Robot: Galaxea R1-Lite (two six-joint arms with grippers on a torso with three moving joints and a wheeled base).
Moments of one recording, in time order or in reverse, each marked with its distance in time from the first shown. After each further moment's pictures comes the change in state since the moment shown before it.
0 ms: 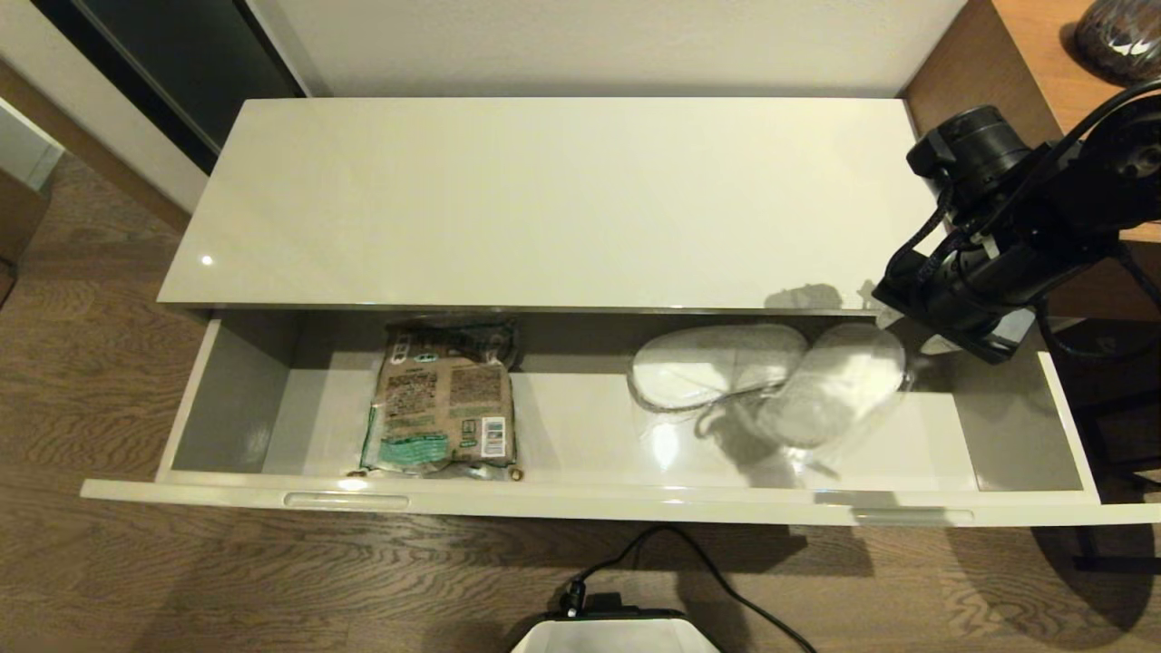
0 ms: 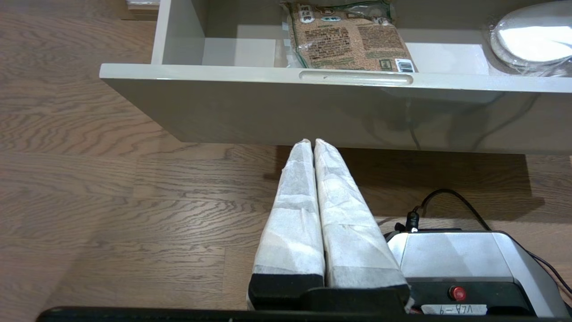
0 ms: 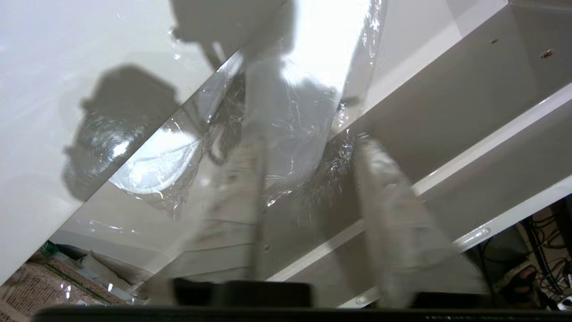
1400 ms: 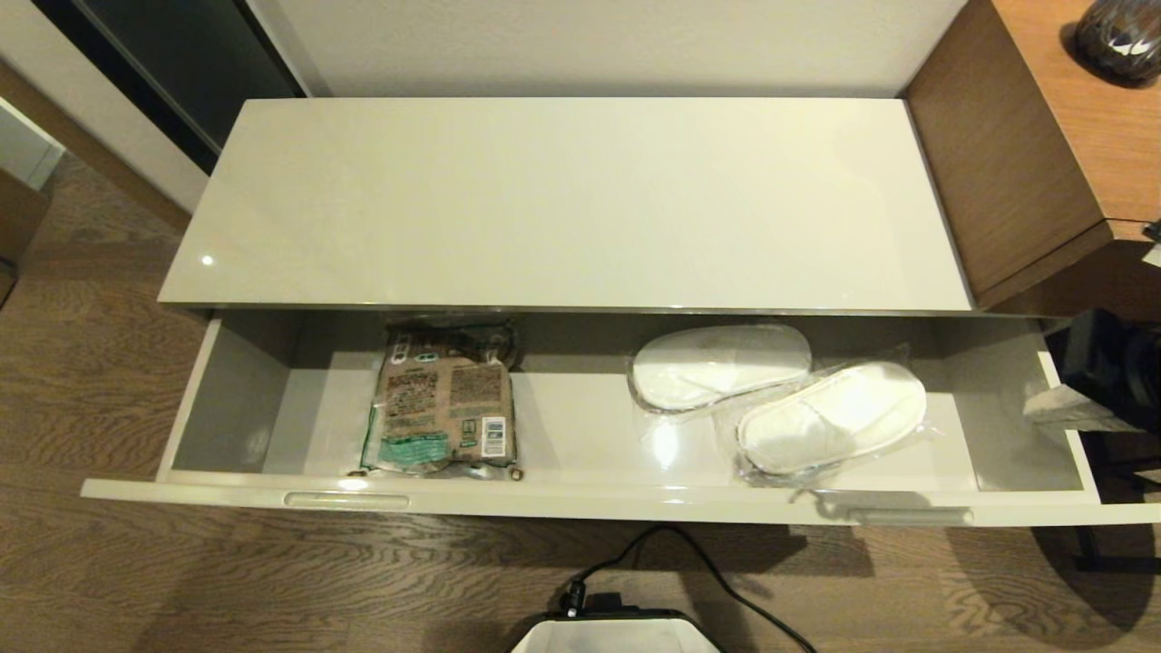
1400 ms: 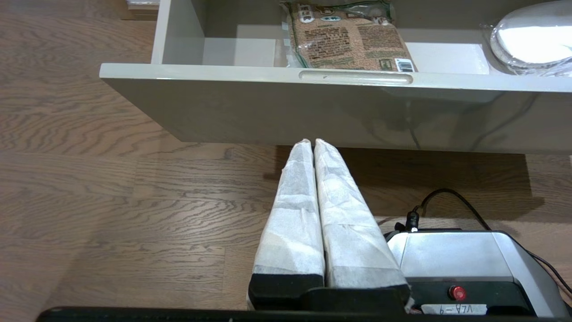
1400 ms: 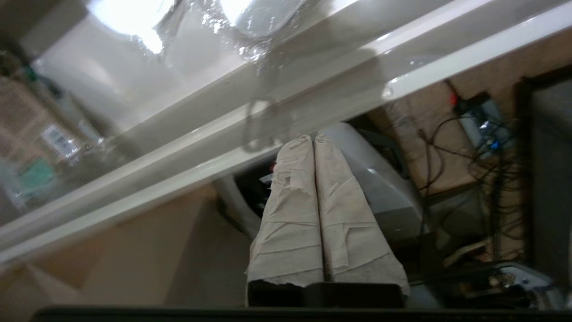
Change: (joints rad) left arm -0.001 0.000 0.000 0.000 0.000 0.000; right arm -0.033 -0.504 0.458 -0.003 0.271 -0.229
